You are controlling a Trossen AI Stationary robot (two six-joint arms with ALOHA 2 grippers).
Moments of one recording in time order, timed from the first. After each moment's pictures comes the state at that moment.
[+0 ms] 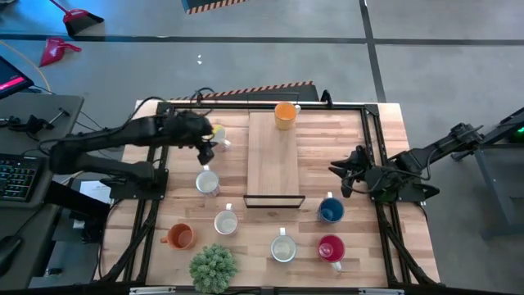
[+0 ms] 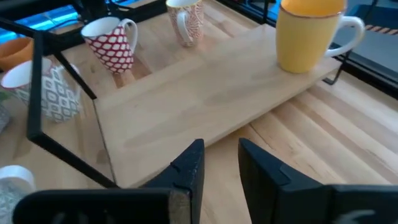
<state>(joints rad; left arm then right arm) 0.28 1.03 0.96 -0.79 -0.20 -0.15 0.45 0.65 0.57 -0.60 0.73 0.67</state>
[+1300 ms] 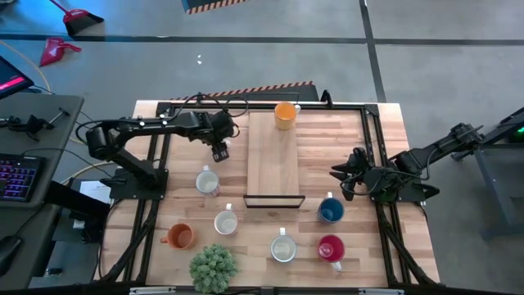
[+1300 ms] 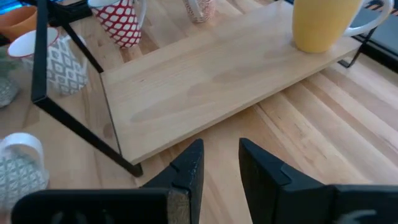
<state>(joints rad) 0.45 1.50 0.96 -0.69 -0.17 0.11 0.45 0.65 0.57 -0.65 0.63 0.67</state>
